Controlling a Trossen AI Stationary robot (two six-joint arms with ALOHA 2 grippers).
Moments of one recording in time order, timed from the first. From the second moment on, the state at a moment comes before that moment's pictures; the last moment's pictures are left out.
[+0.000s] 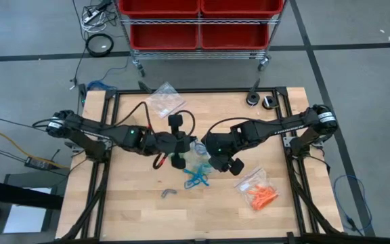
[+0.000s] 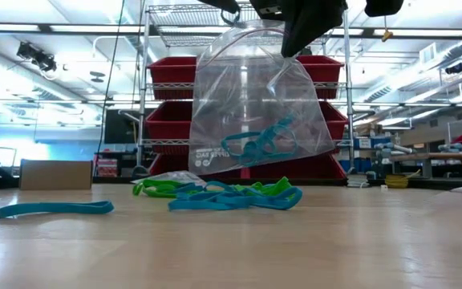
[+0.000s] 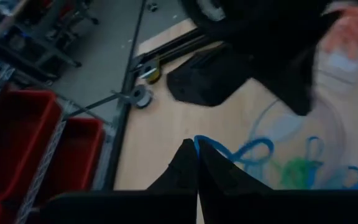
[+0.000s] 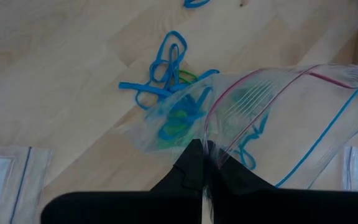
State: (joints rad) left arm -0.22 1.47 1.32 -0.41 -0.55 0.28; right arm 0.18 1.65 1.49 -0.88 0.00 -0.69
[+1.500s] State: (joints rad) left arm -0.65 1.47 0.71 0.00 -0.46 -0.47; right arm 0.17 1.65 1.49 -0.87 -0.03 -0.68
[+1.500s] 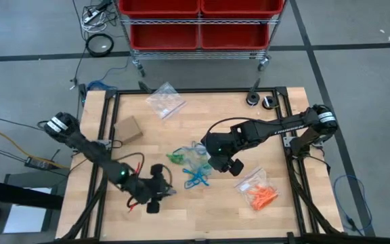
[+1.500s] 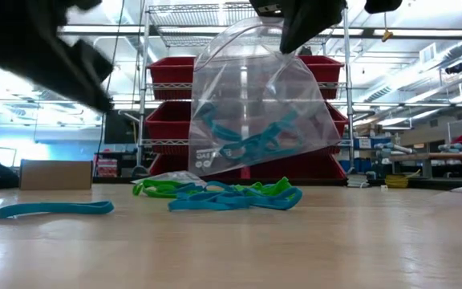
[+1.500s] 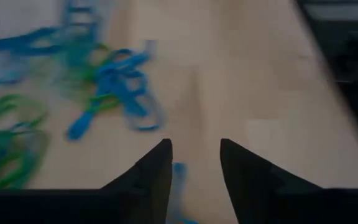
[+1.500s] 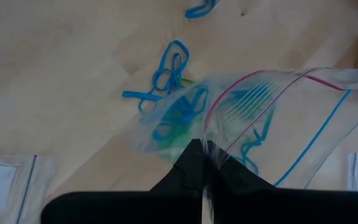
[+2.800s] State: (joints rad) left arm -0.68 1.67 0.93 -0.27 -0.52 -0.40; right arm 0.18 1.65 1.40 -0.84 -0.08 -0.69
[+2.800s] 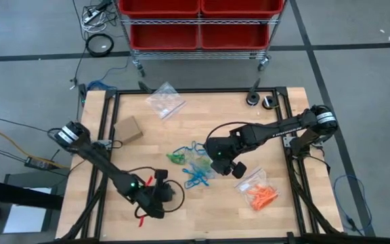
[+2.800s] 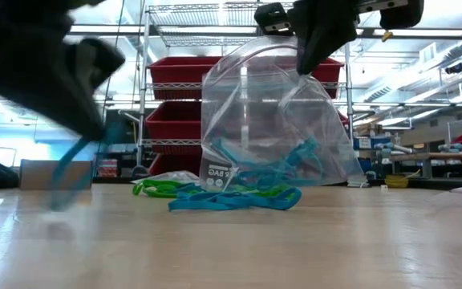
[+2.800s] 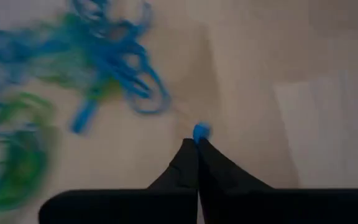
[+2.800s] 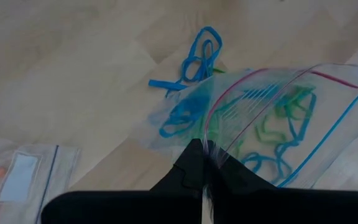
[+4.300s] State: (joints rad) left arm -0.26 1.63 1.20 -0.23 -0.41 0.05; right arm 0.20 1.65 1.40 -0.80 -0.07 -0.69
